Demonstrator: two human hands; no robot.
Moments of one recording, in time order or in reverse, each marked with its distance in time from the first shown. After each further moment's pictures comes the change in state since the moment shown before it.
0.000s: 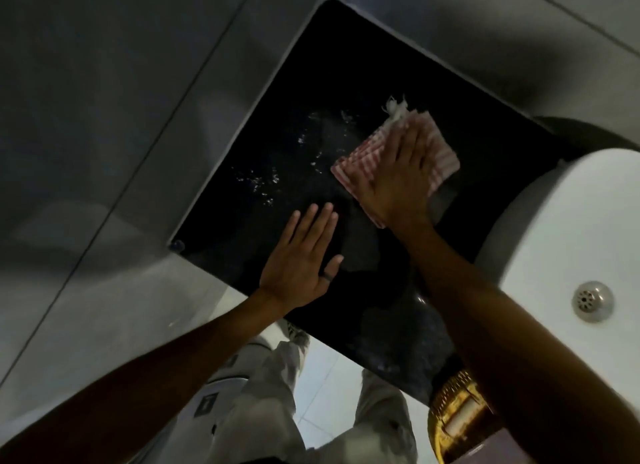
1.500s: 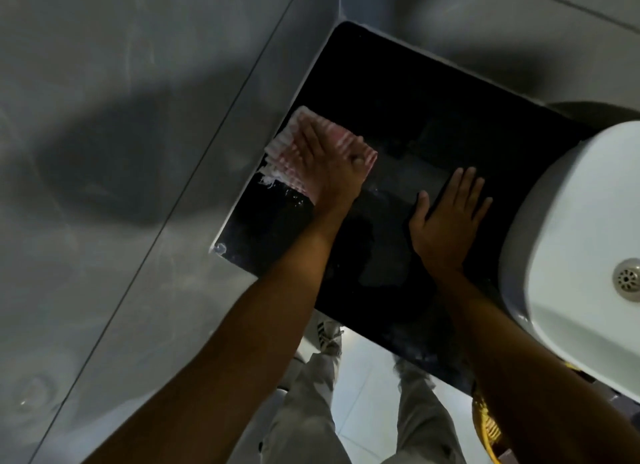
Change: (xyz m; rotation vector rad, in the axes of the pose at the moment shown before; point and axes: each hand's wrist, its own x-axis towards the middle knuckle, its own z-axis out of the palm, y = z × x) left_hand 0.147 -0.025 -0.031 -0.231 0.033 -0.721; right_hand -0.087 0.019 0.013 0.006 0.210 0.395
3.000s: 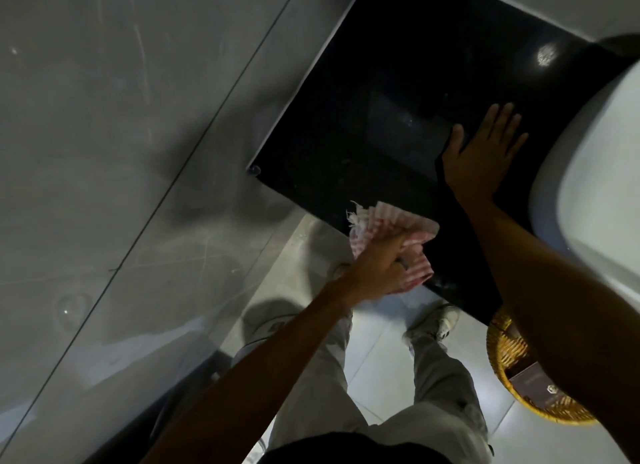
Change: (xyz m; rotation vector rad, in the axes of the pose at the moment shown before) left_hand -0.263 -0.085 -0.016 -0.771 -0.730 0.427; right_hand 0.000 0.003 -0.001 0.034 -0.014 -0.029
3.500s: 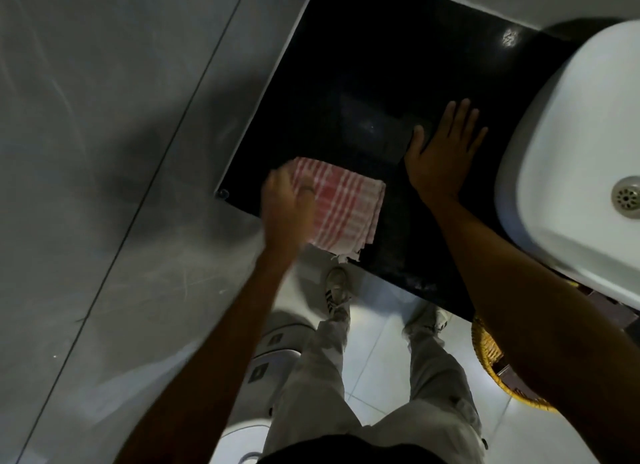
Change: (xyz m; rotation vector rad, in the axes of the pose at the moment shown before) left_hand 0.029 0.036 -0.105 0.343 0.706 -0.337; right_hand -0.001 -0.002 0.002 -0.010 0.013 0.021
